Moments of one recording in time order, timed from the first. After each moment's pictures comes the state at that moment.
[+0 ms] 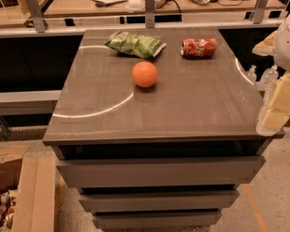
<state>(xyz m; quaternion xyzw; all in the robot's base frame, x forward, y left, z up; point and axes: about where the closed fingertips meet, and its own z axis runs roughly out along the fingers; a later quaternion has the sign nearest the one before) 0.438 -0.216 0.977 -0.60 0.78 -0.04 0.16</state>
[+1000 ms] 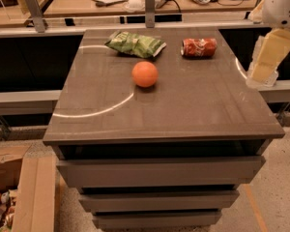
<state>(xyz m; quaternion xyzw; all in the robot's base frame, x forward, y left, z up) 0.529 -0.231 1.004 -0.60 0.78 -0.06 0.18</state>
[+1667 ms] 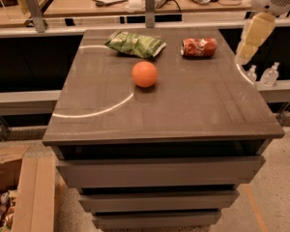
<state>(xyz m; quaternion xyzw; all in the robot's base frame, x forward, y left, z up) 0.614 -0.244 1.005 -0.59 0.78 -0.08 0.21</state>
